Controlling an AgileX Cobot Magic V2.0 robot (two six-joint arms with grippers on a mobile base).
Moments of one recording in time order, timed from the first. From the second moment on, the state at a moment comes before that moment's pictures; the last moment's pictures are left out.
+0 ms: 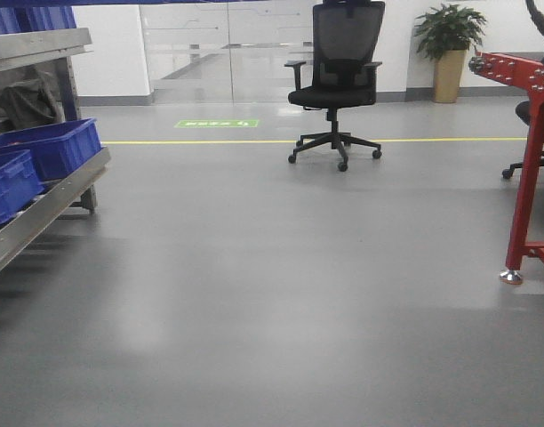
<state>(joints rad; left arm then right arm) -0.36 1.68 -2.16 0.28 1.27 -0.35 0.27 1.73 -2.20 -0.04 1.16 0.20</state>
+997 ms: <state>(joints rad) -0.36 1.68 -2.16 0.28 1.27 -0.35 0.27 1.73 -2.20 -0.04 1.16 0.20</state>
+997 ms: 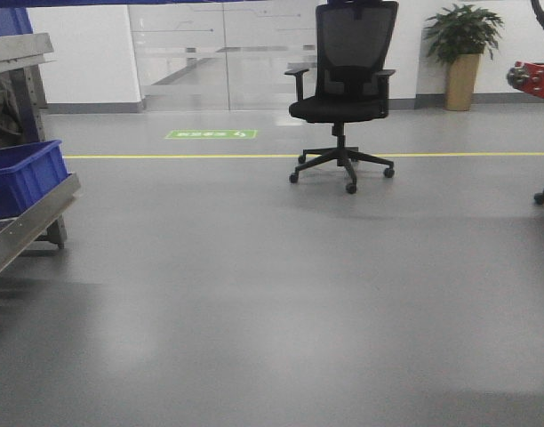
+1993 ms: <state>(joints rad) -0.36 1.68 -2.16 0.28 1.27 -0.35 0.27 1.73 -2.20 -0.04 1.16 0.20</state>
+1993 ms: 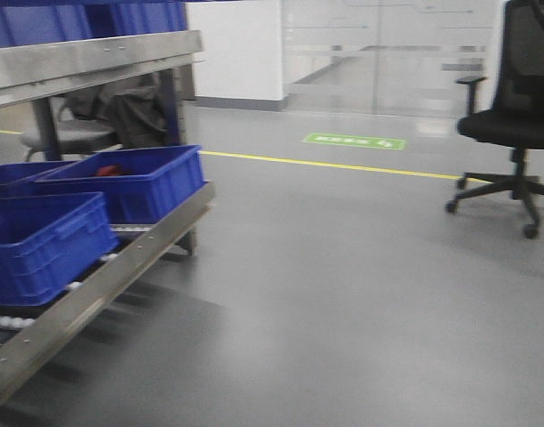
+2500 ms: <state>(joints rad) -0.36 1.68 -2.16 0.28 1.27 -0.35 0.27 1.73 -2.20 -0.04 1.16 0.20</state>
